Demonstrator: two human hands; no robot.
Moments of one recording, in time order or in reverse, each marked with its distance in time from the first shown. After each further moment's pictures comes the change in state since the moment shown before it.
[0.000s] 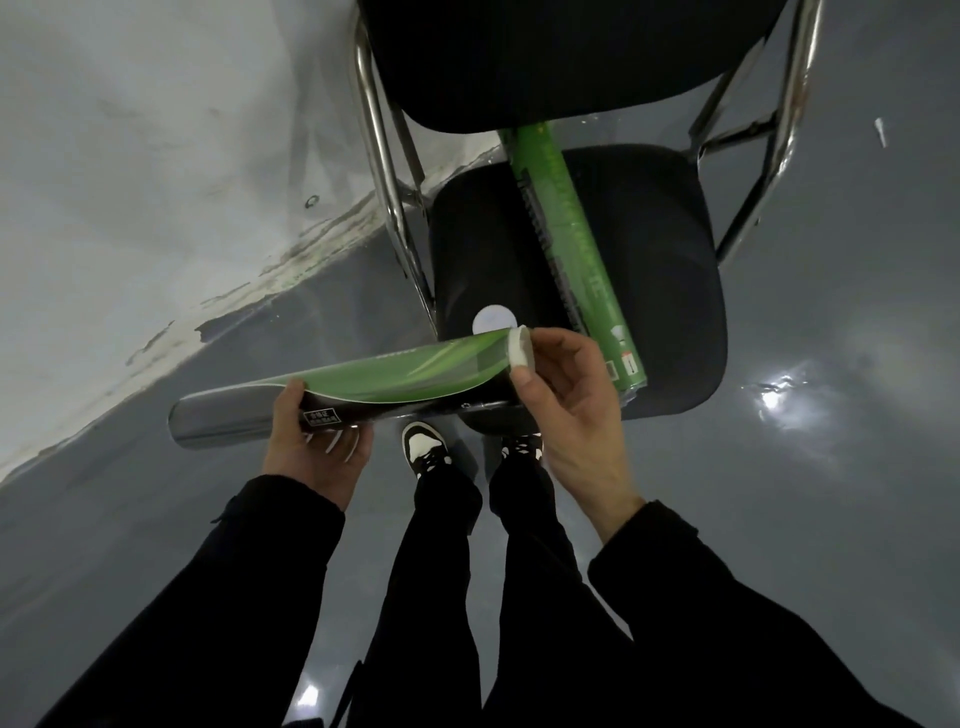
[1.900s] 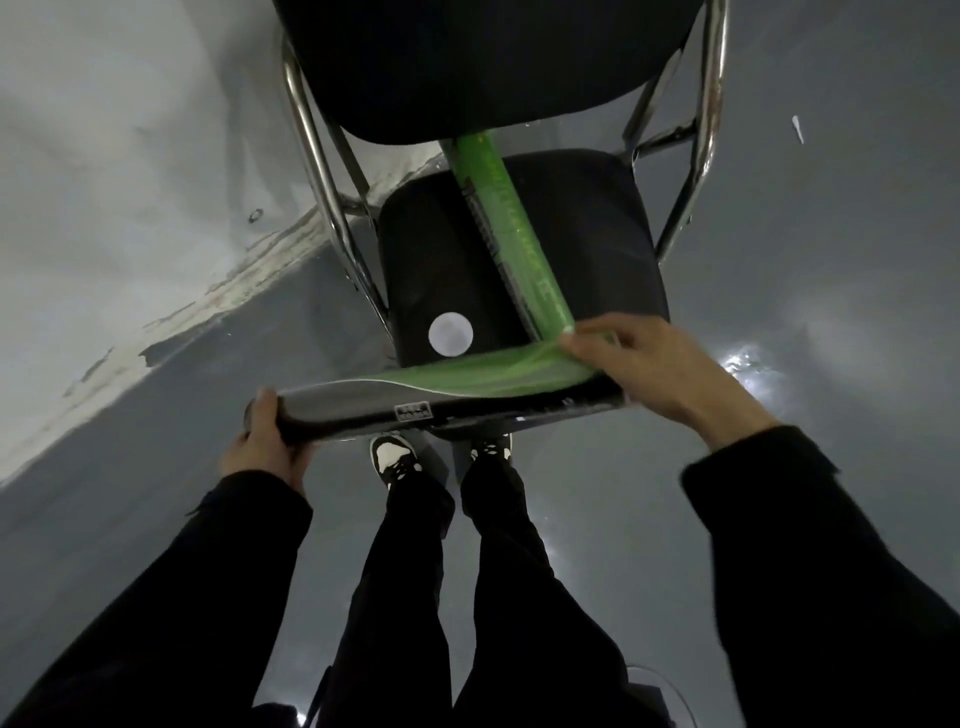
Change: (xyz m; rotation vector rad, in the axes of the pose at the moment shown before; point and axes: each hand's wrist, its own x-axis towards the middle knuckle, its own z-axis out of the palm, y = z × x) left_hand 0.065 -0.001 -0.010 0.415 0.113 0.201; right_hand 0.042 -0.101 -0.085 -1.068 -0.163 0.398
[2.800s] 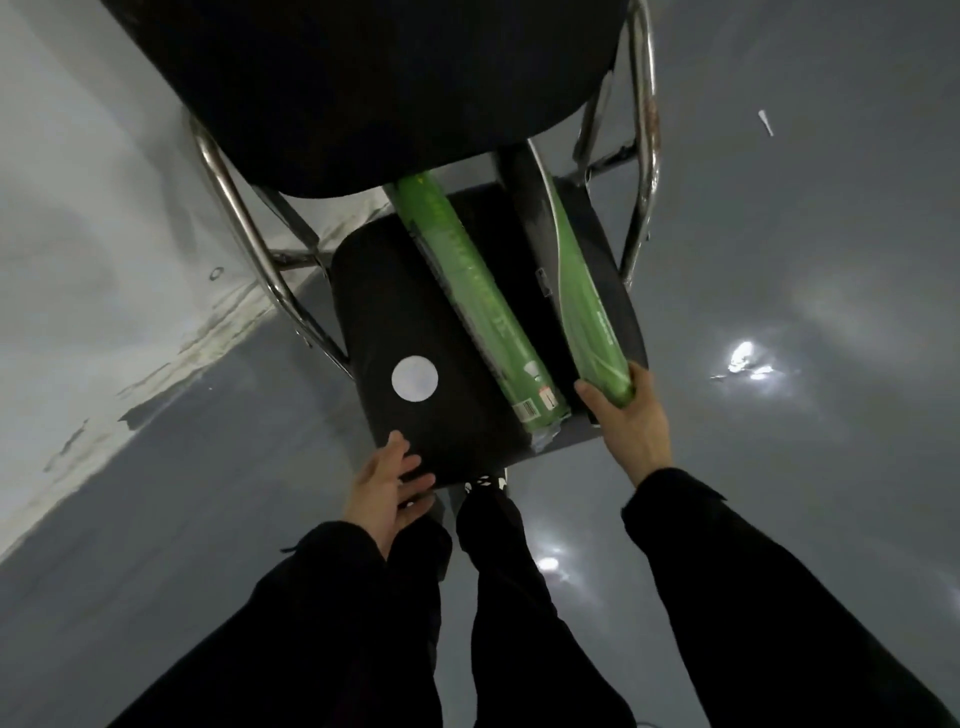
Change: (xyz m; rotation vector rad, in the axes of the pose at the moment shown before) left_hand -0.076 -0.051 0.106 0.332 -0.408 -0.154; right_hand 0.090 0.140 0.078 0.562 0.457 0.163
